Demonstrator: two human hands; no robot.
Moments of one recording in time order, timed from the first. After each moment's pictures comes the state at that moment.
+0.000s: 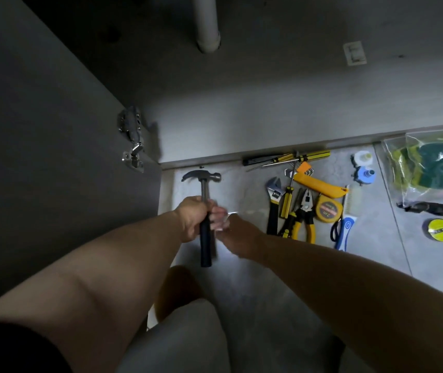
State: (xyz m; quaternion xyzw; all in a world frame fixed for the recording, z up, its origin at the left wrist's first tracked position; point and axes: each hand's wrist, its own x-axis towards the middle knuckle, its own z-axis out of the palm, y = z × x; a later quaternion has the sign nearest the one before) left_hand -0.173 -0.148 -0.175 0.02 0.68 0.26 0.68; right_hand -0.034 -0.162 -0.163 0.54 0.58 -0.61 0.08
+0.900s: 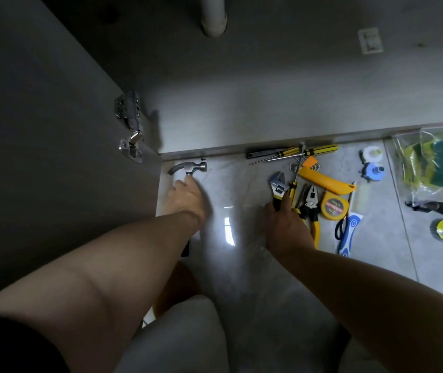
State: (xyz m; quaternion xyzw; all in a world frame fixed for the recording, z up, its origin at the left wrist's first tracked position) left_hand -0.181 -0.147 -0.191 0.48 0.83 -0.15 0.26; right_hand 0.029 -0.165 -0.185 0.60 0.73 -0.27 0.16
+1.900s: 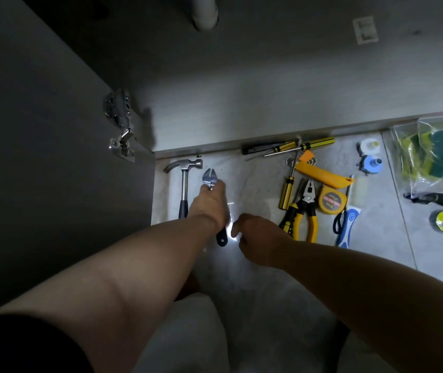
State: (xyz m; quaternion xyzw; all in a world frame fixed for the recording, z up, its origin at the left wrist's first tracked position) left_hand -0.137 -0.152 -0.187 0.53 0.76 -0.09 0.37; right_hand 0.014 -0.171 -0.198 0.44 0.77 -0.45 0.14
